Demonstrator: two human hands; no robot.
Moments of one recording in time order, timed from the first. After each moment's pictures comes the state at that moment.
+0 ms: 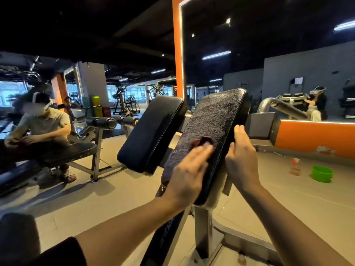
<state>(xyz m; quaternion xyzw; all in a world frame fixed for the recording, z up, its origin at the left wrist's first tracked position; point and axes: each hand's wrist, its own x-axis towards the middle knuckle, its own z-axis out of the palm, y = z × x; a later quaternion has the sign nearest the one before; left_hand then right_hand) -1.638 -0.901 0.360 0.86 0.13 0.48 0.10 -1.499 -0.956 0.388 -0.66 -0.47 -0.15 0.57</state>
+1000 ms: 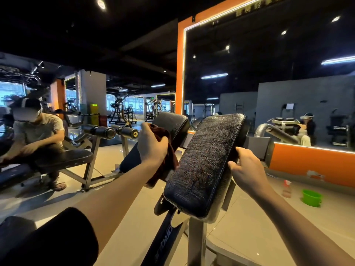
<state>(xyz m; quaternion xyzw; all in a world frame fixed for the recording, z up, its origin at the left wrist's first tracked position) -1.683 -0.845 0.455 0.65 0.41 0.62 0.18 -1.502 -0.990 0.426 -0.74 -0.50 -0.12 0.42</state>
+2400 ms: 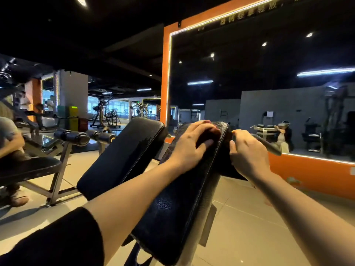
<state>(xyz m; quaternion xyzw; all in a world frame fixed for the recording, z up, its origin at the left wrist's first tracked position) -1.535 -0.833 0.476 0.85 0.08 0.50 0.13 -1.407 -0.949 0.478 -0.74 -0.48 -0.32 0.34</state>
